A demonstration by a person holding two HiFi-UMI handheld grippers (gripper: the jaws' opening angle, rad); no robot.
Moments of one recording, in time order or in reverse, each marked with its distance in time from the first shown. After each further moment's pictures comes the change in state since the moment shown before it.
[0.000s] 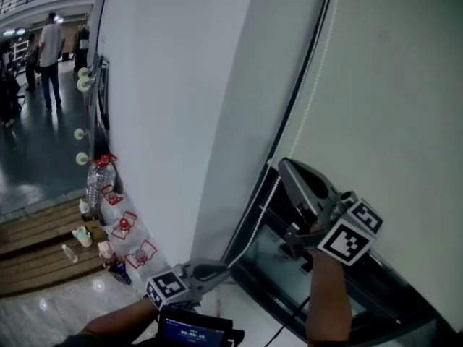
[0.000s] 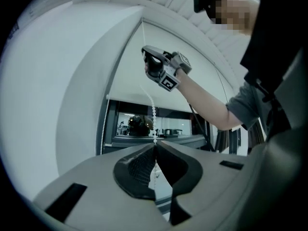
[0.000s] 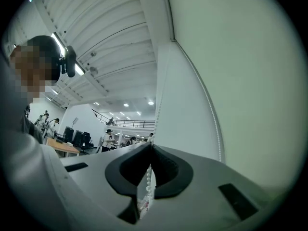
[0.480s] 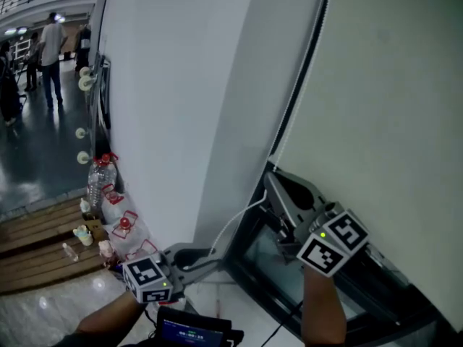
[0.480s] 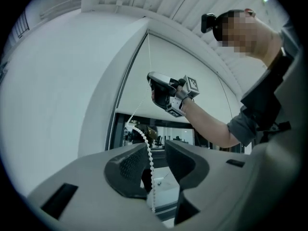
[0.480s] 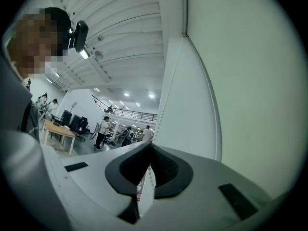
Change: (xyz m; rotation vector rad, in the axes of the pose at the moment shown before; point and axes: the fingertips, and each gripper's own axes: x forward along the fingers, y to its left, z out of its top) left arm -0.038 0.018 0.050 -0.016 -0.076 0.011; right arm 0.007 0.008 -0.037 -0.151 0.097 -0.046
